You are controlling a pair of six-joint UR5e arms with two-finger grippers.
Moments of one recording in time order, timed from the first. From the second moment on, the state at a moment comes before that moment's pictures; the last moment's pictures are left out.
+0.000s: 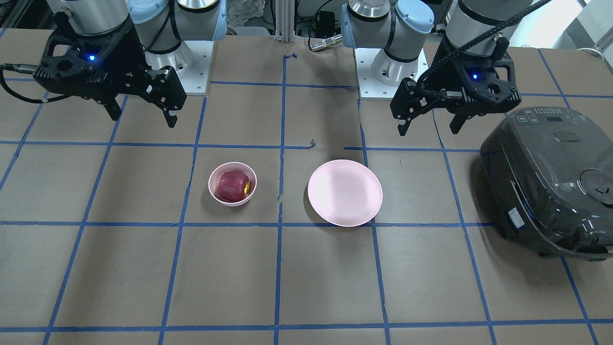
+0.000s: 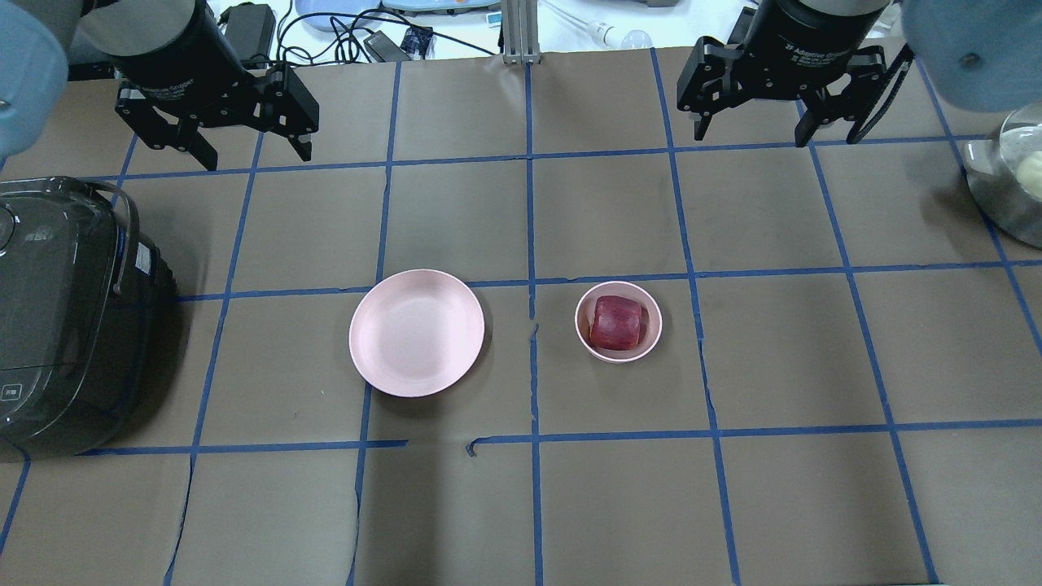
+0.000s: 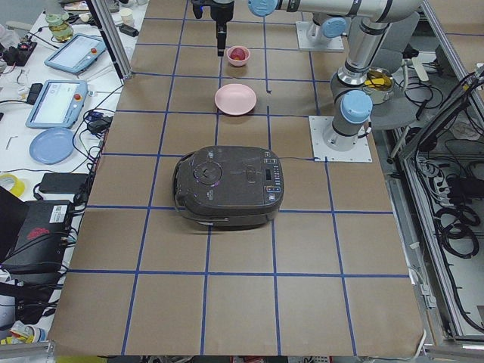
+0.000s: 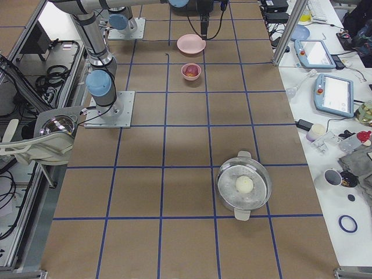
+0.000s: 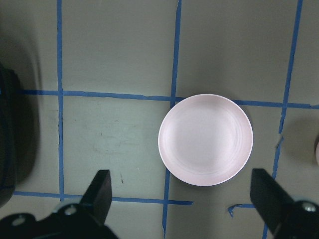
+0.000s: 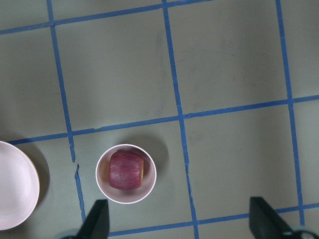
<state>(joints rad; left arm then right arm) -1.56 -1.59 -1.49 -1.54 1.58 -0.06 1.62 -1.55 1.47 -1.59 -1.57 0.19</state>
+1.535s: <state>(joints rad) -1.56 -1.59 -1.50 -1.54 1.58 -0.06 1.62 -1.55 1.47 -1.59 -1.57 0.19</state>
